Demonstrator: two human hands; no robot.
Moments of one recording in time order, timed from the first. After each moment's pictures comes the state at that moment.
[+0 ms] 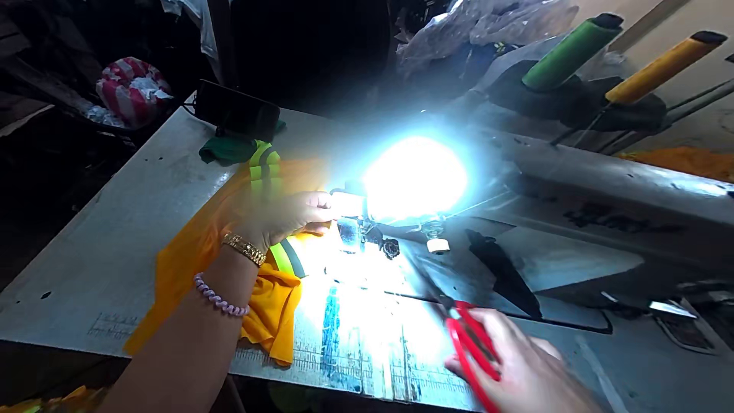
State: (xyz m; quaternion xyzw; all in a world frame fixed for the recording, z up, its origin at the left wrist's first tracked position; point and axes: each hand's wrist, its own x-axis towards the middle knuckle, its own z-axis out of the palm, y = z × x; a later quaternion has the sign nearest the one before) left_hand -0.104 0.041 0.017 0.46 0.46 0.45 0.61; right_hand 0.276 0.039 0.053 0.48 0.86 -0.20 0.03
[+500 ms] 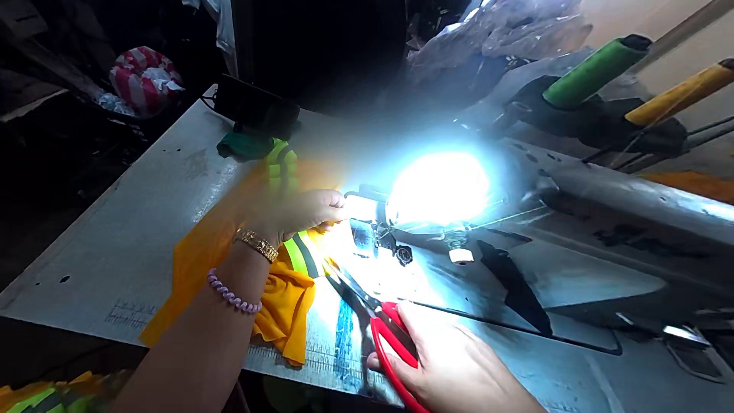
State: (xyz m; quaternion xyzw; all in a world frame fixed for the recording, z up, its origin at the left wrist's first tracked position) left_hand -0.110 0.035 0.026 0.49 0.50 0.43 0.57; right_hand 0.174 0.018 0.057 0.42 0.87 -0.18 0.20
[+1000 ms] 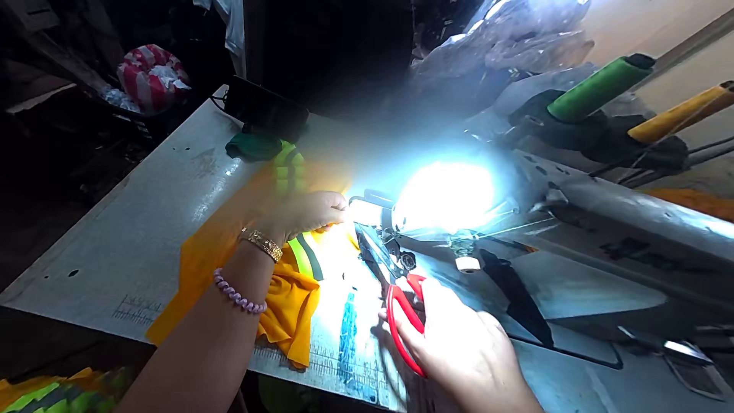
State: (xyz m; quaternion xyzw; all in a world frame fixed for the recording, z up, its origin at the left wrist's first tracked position) left_hand -0.113 0.033 0.034 0.50 0.57 0.38 0.53; right_hand 0.167 0.030 0.033 0.48 0.87 0.04 0.02
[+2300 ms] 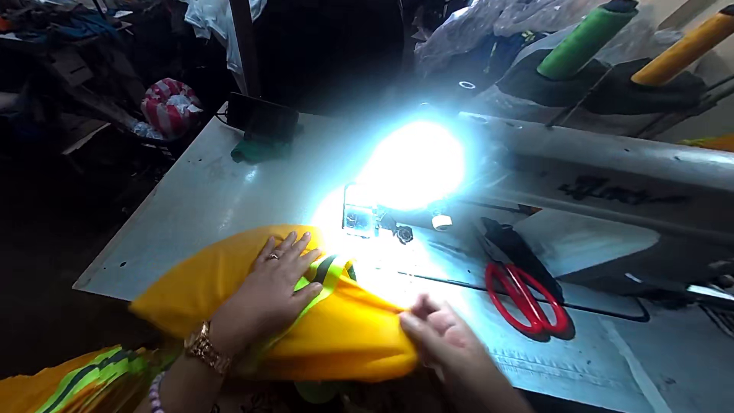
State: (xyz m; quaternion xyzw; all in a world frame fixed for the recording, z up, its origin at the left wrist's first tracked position) left_hand -0.064 -0.100 -0.015 0.64 0.72 0.12 0.23; right_hand 0.203 -0.020 0.007 0.34 0.65 -0.62 -0.29
